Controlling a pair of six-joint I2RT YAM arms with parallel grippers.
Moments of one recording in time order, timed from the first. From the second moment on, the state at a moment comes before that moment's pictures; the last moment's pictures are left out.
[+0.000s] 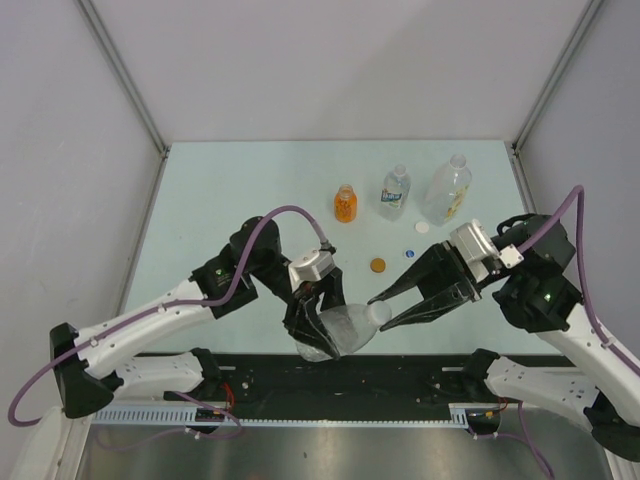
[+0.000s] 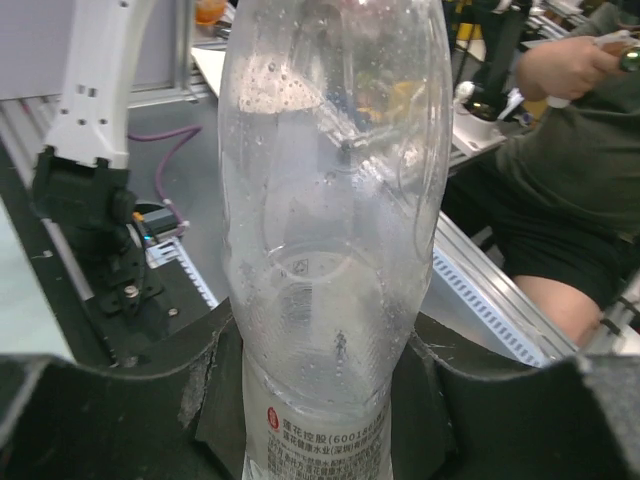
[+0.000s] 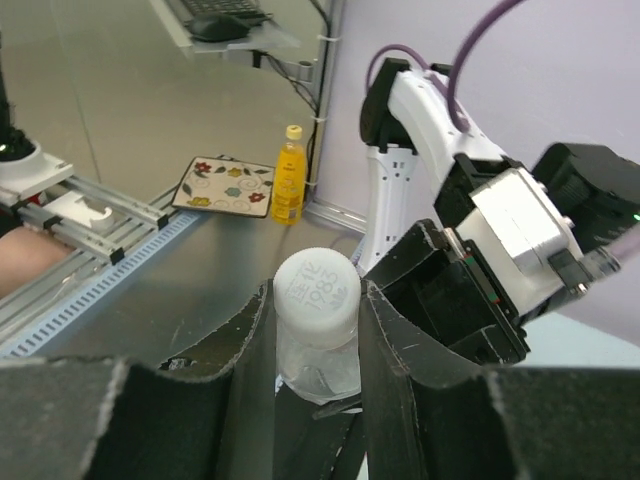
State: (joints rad) left arm -0.99 1.08 1.01 0.05 1.29 -0.28; right arm 0.86 0.86 1.20 0.04 -1.16 0.15
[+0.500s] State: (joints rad) left arm -0.98 1.05 1.02 0.02 0.99 -0.21; right arm 0.83 0.85 1.13 -0.24 -0.95 0.19
